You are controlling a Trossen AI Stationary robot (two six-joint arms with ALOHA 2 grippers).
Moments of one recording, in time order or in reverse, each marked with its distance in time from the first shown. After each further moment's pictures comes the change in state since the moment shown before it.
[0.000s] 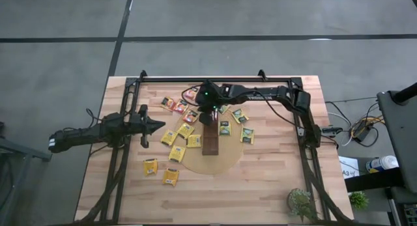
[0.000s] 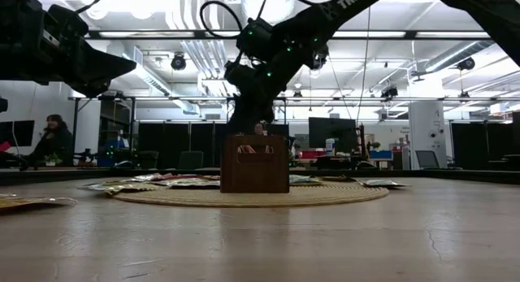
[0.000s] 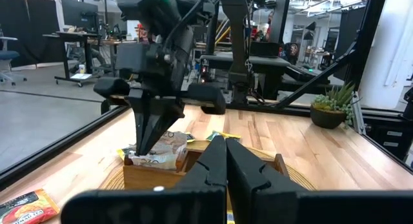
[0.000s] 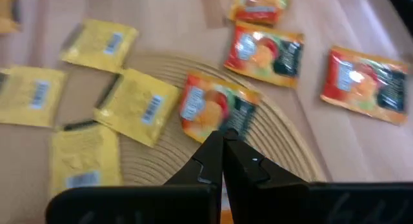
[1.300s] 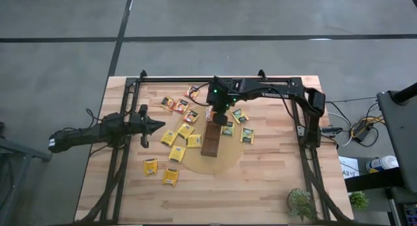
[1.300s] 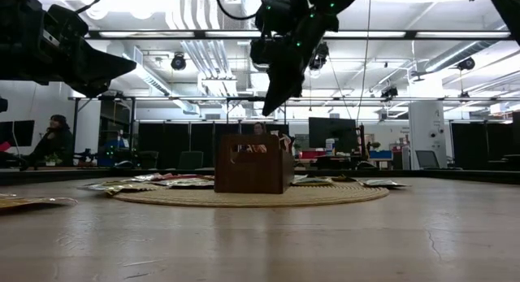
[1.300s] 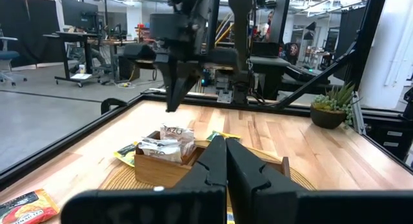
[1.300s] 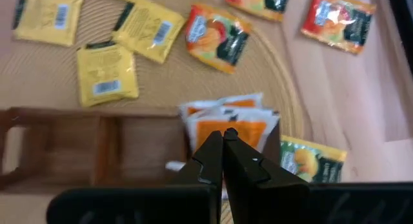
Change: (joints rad) left arm 0.000 0.000 0.000 0.000 0.000 0.000; right arm 0.011 -0.186 -0.010 -0.353 0.033 -0.068
